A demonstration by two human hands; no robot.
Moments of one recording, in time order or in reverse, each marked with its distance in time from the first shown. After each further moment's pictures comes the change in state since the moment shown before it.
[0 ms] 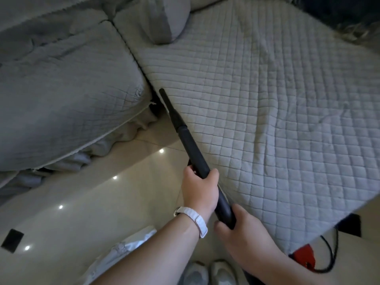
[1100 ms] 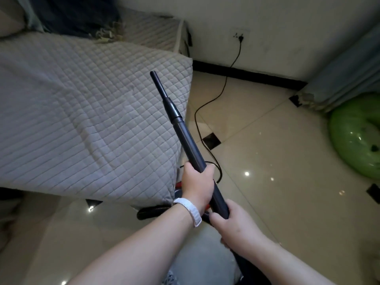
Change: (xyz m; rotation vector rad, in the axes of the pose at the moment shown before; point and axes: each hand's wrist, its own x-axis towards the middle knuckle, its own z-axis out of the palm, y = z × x) left_hand -0.299 -0.047 0.186 0.484 -0.827 0.097; right_hand -0.227 0.221 -0.069 0.744 0.465 0.446
